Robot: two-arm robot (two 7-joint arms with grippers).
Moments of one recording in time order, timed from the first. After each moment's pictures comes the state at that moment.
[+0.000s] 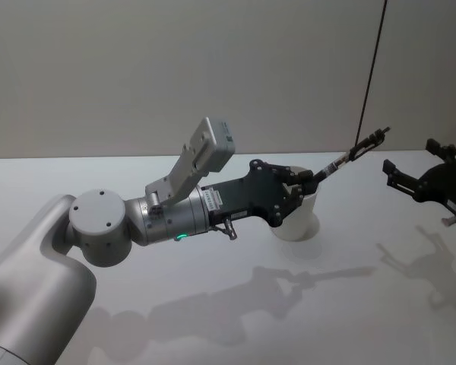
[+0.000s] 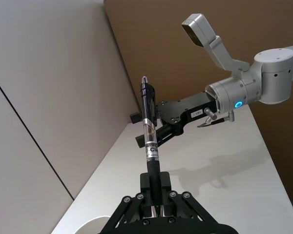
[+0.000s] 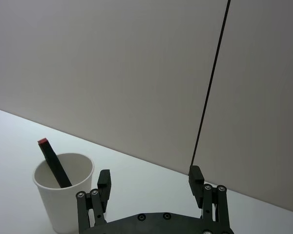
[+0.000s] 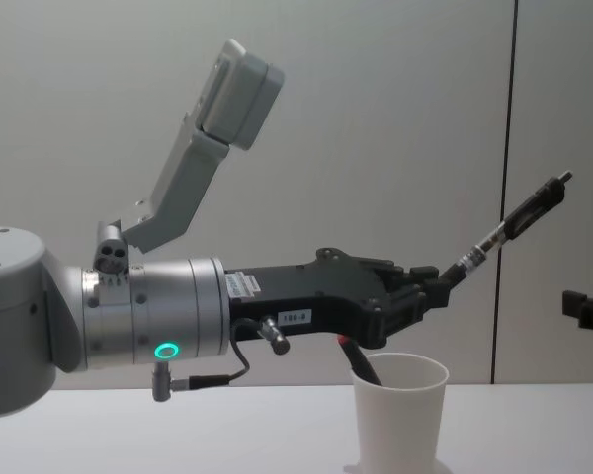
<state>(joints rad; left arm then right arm) -0.55 0.24 0.46 -1.14 -0.25 -0.19 -0.91 0.23 0.24 0.02 -1.35 0.12 -0.03 0.54</state>
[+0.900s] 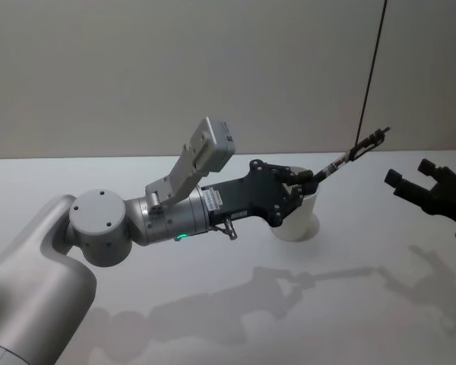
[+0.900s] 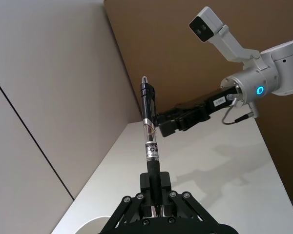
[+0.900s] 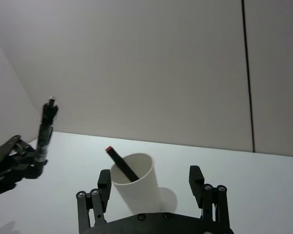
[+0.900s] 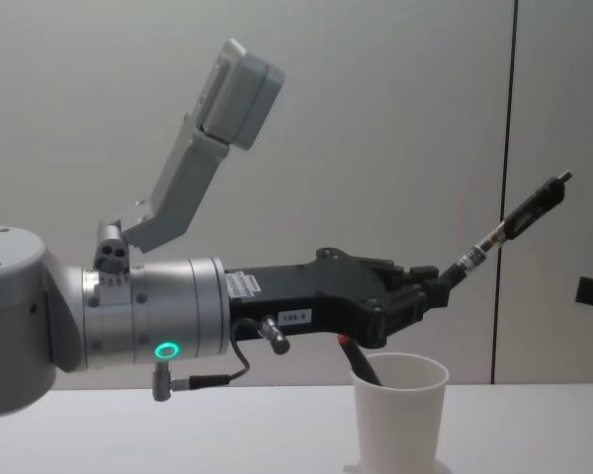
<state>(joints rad) -0.55 0.24 0.46 -1.14 -0.25 -0.19 -0.91 0.15 0.28 0.06 -1.44 0.45 0.21 0.70</state>
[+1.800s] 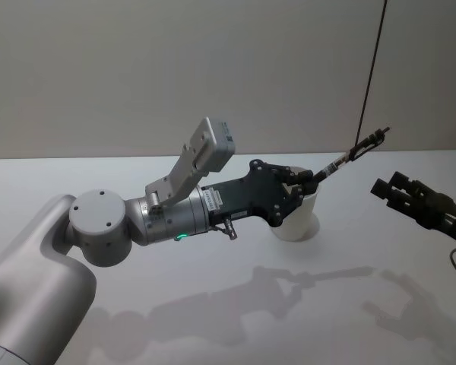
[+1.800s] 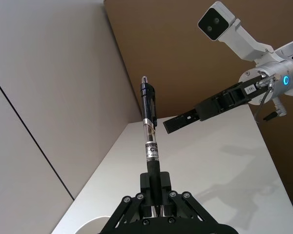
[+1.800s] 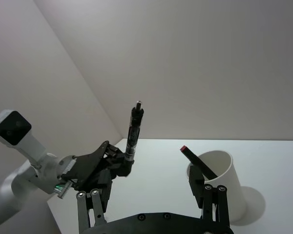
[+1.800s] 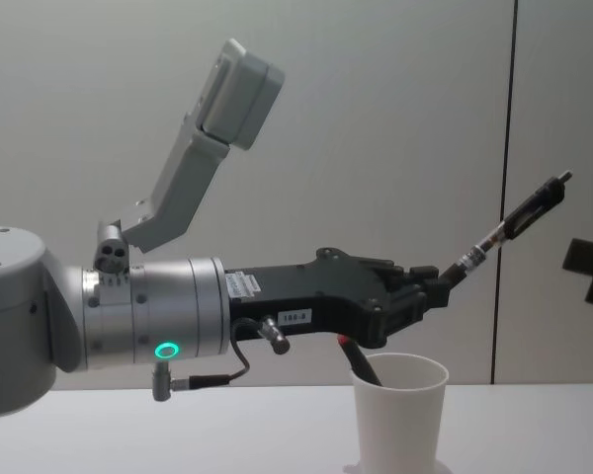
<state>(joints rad) -0.55 0.24 0.46 -1.14 -0.25 -0.19 -0.91 0.09 0.29 0.05 -1.50 0.68 0.35 0.88</state>
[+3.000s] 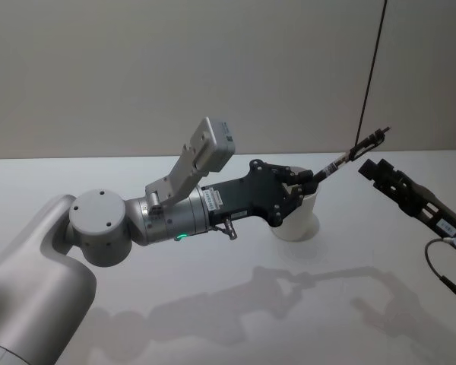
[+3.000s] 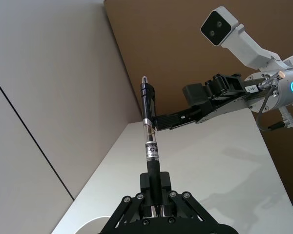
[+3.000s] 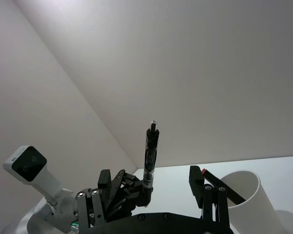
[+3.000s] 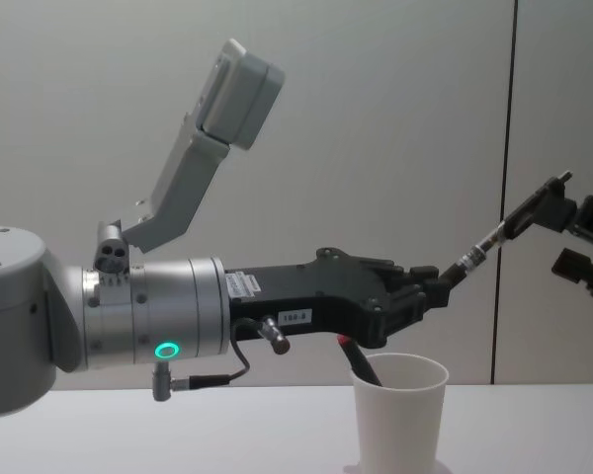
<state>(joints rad) -0.55 0.24 0.46 -1.14 -0.25 -0.19 -0.91 0.08 0.24 -0.01 -1.50 0.85 0.27 0.79</state>
